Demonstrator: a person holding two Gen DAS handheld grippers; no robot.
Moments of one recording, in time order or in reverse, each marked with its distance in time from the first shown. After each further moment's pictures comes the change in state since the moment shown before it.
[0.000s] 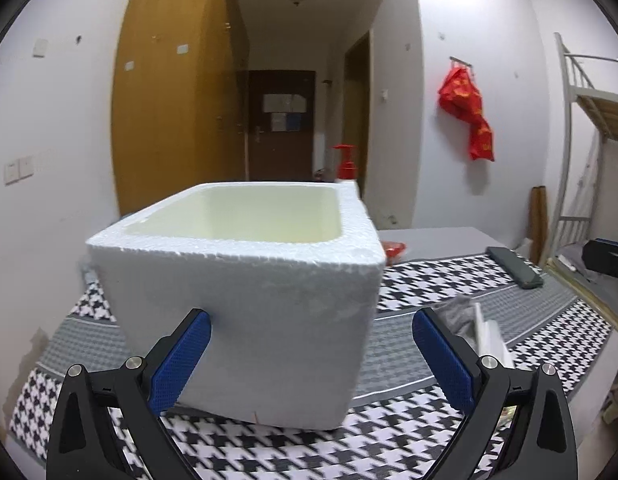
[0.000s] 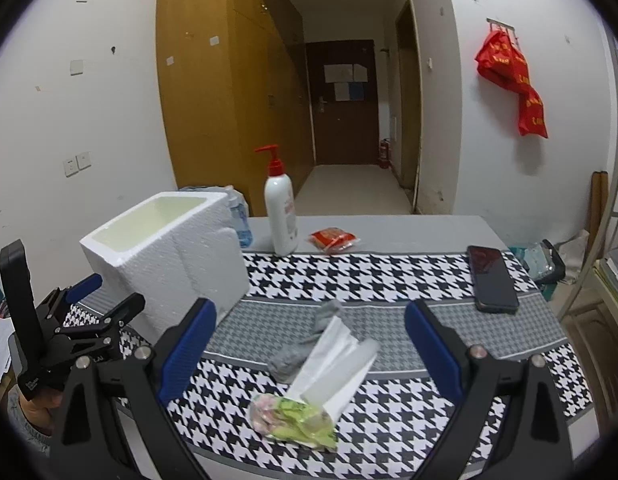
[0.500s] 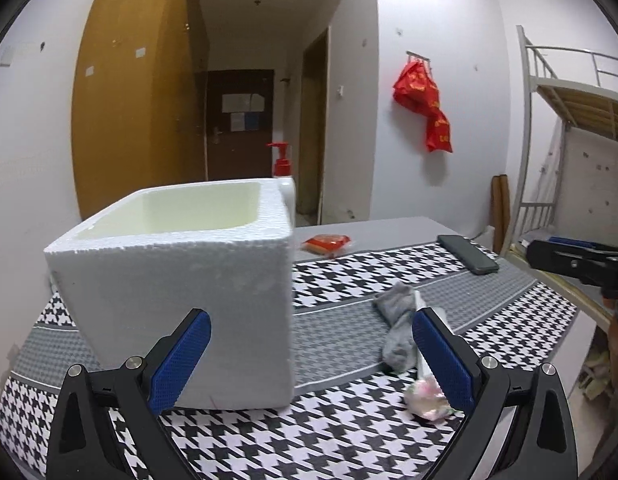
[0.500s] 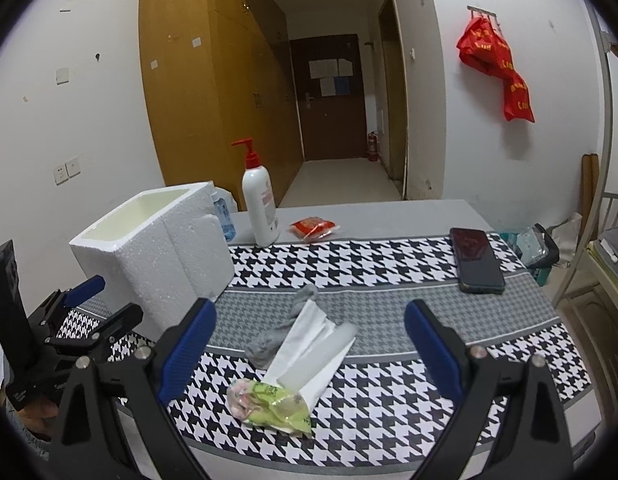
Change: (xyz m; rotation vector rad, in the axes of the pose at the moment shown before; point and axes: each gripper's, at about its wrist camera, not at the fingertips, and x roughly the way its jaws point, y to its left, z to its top) left arm -0.015 -0.030 -0.006 0.048 0.006 -0.137; right arm -0.005 -0.020 -0.013 0.043 0.017 -0.017
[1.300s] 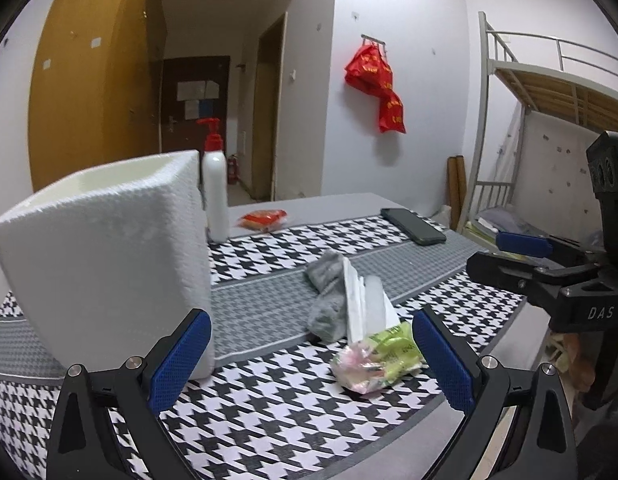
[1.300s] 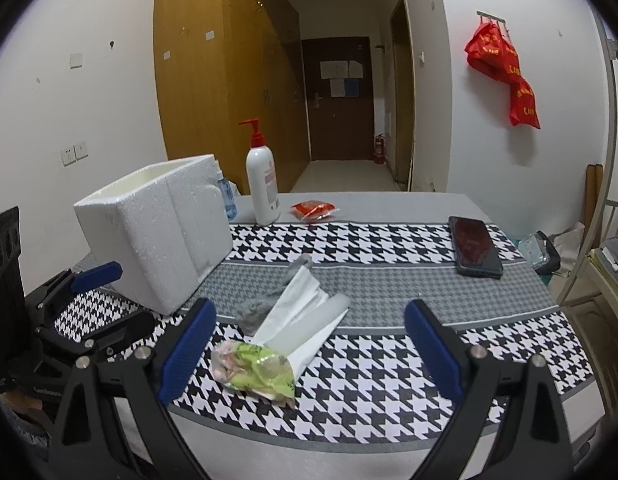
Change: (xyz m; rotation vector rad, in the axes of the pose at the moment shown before) left arm 0.006 -0.039 -0.020 0.036 0.067 -0.167; right arm -0.004 -0.010 -0.039 -0.058 -0.009 0.011
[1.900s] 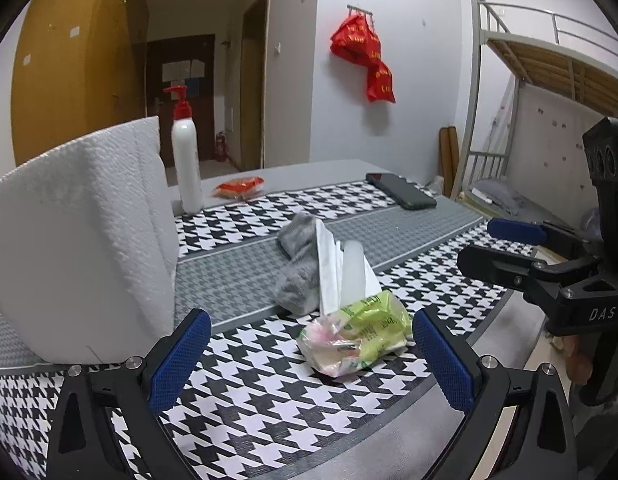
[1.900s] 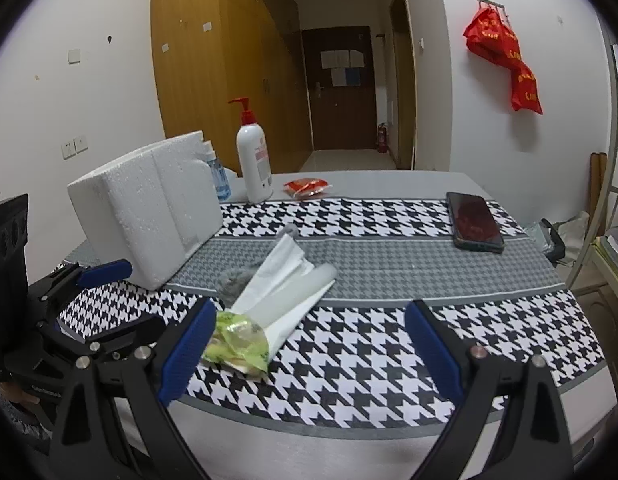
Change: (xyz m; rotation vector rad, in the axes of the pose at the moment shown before) left arm 0.028 -0.025 -0.013 0.037 0.102 -0.013; right arm 0.010 -0.022 -0.023 0.012 0.036 0.030
